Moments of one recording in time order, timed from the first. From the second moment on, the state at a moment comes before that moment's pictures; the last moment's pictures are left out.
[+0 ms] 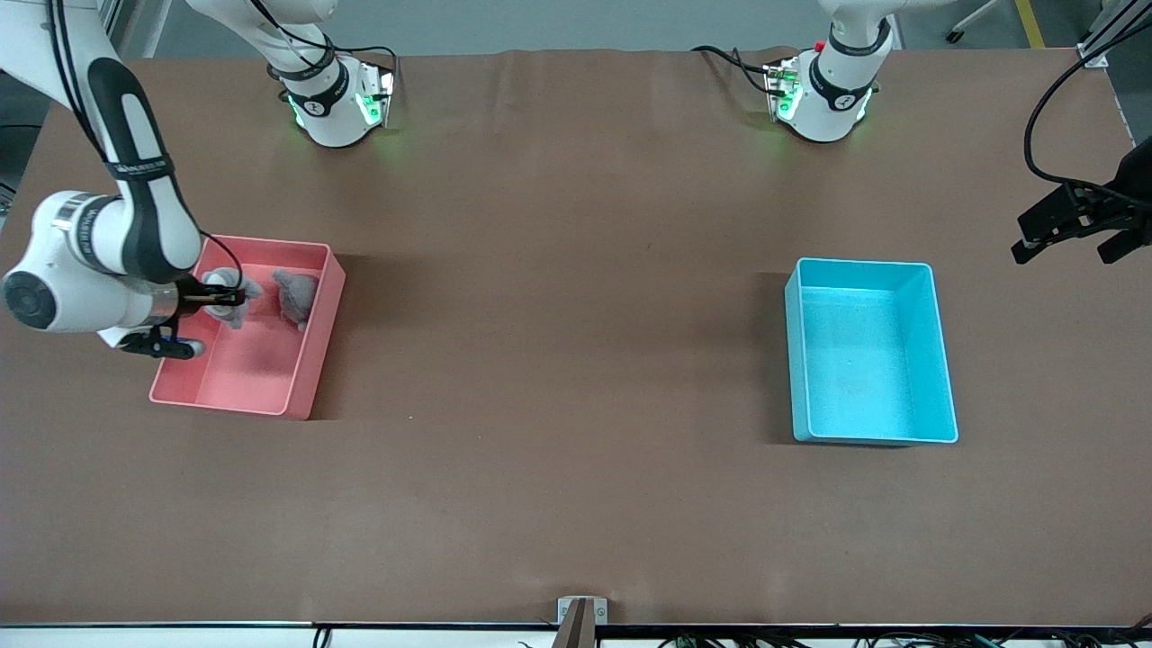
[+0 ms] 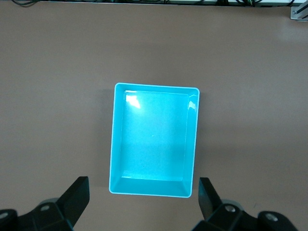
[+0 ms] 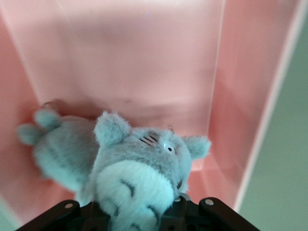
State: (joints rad) left arm 0.11 0.01 -0.14 -1.51 -0.03 1.64 -0.03; right arm -0.09 0.30 -0.10 -1.98 0.01 1.85 -0.07
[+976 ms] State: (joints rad) left arm 0.11 0.04 -0.14 -1.51 -0.03 1.65 -0.03; right arm 0.33 0.32 -0.07 -1.70 0.19 1.71 0.74
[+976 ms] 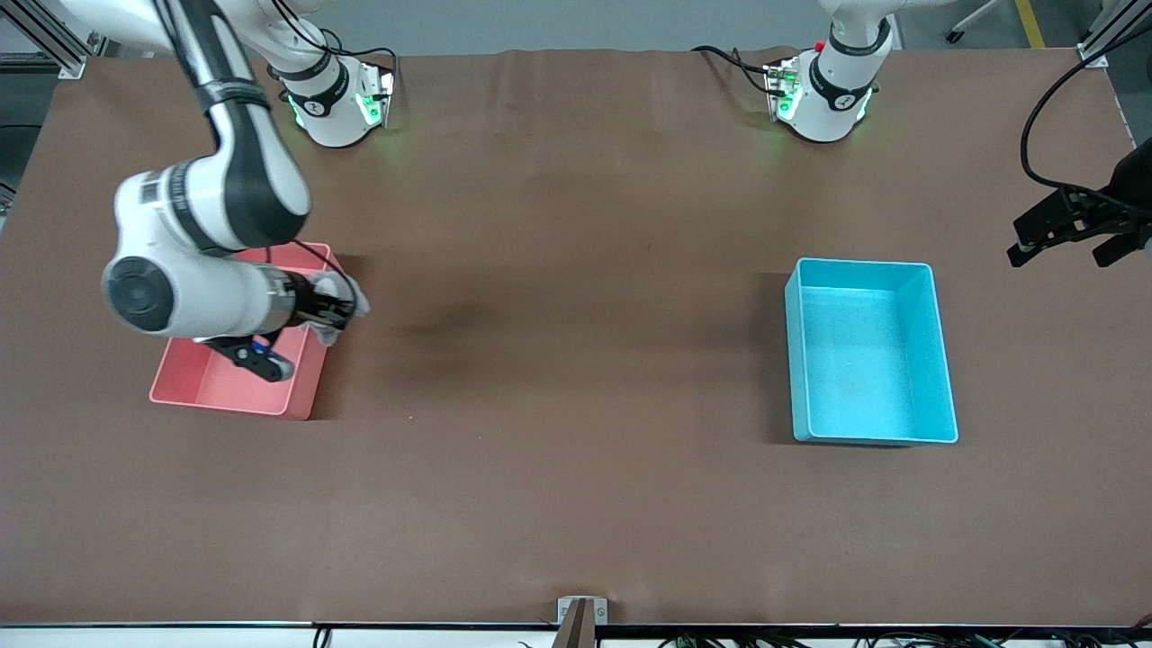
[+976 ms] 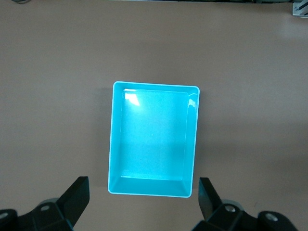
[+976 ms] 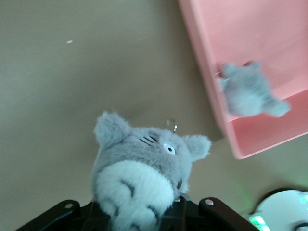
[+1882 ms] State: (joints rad) left arm 0.10 0.15 -0.15 -1.51 -0.03 1.67 -0.03; right arm 0.71 0.60 -0.07 -1.62 0.23 2.19 1.37
